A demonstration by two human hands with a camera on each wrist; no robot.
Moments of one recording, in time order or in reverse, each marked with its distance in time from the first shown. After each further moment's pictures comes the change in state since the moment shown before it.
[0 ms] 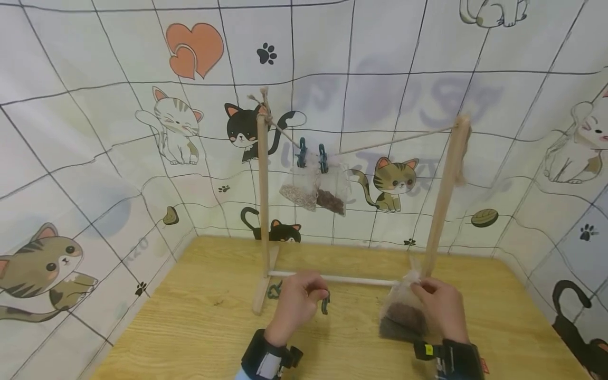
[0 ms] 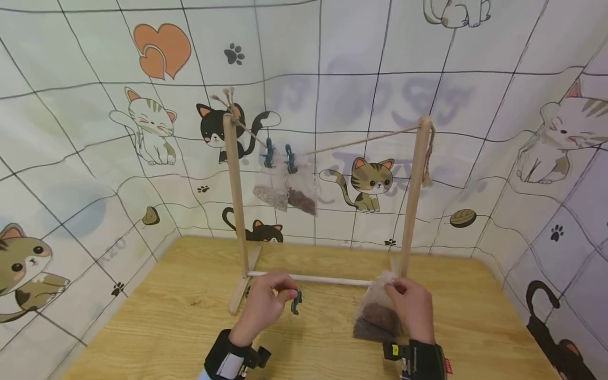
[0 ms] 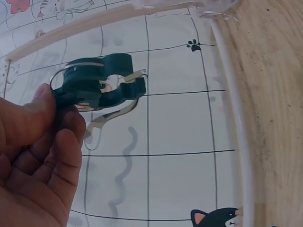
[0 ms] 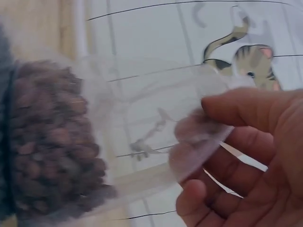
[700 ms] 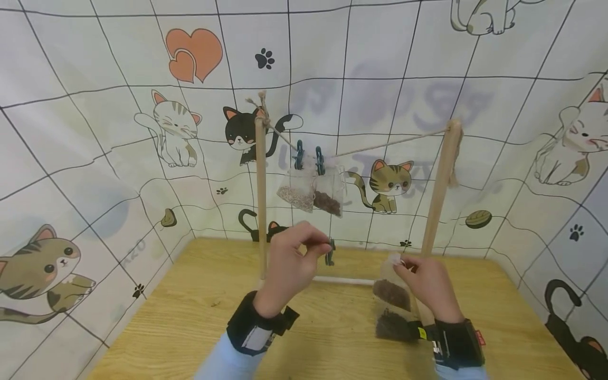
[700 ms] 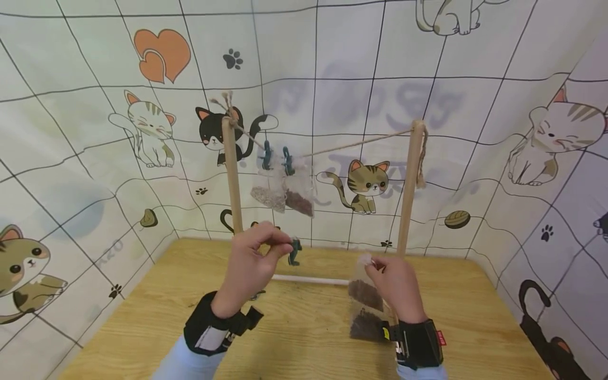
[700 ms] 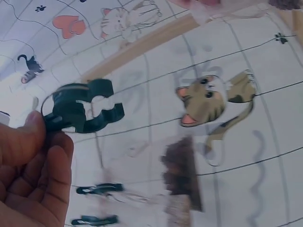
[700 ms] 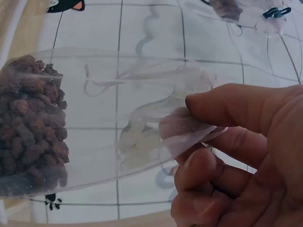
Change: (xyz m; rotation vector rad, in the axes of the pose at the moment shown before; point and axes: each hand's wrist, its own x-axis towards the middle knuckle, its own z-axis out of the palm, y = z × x) left_hand 0.071 0.082 -0.051 -0.046 0.207 0.389; right_hand 0.001 -0.073 -0.033 -0.090 0.030 -0.372
